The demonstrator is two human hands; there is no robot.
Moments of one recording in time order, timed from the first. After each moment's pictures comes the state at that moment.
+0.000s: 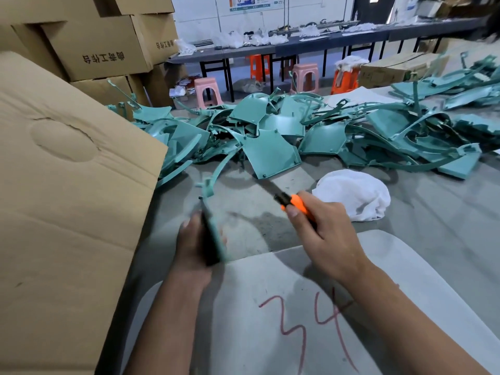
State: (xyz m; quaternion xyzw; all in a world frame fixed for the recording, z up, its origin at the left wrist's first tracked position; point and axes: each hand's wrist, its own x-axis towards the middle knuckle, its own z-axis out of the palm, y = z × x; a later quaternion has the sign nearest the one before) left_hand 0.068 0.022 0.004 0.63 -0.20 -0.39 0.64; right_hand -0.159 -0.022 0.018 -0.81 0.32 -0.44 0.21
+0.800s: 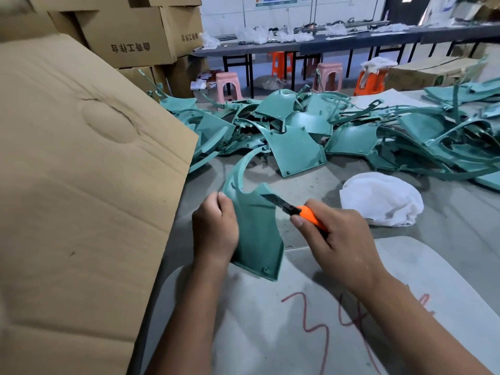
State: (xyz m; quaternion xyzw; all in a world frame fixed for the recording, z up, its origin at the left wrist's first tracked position) left_hand 0.064 0.032 0.017 0.76 -0.39 -0.03 0.52; right_hand -0.141 -0.006 0.023 -0.85 0.31 -0.41 0.15
